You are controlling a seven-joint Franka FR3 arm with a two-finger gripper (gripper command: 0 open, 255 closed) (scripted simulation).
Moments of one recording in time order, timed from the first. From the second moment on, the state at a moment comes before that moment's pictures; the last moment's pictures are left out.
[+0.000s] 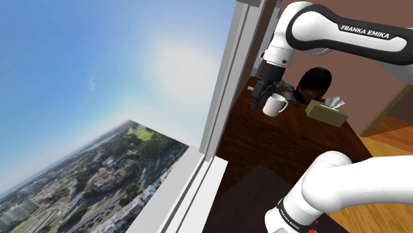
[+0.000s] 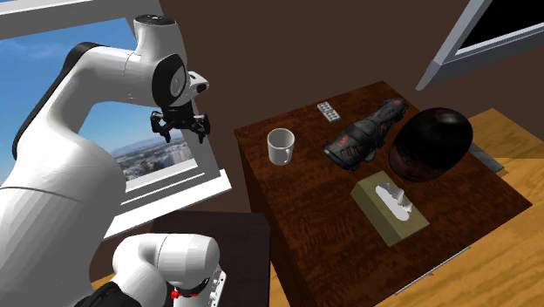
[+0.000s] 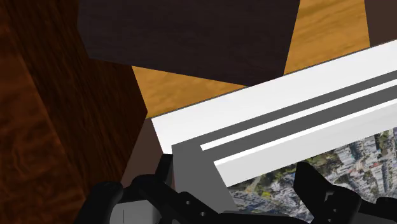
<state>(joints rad) 0.02 -0.74 -0.06 -2.35 0.08 1.54 -0.14</state>
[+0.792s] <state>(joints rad) -0.06 -0.64 -0.22 -2.31 -0.11 1.62 -0.34</state>
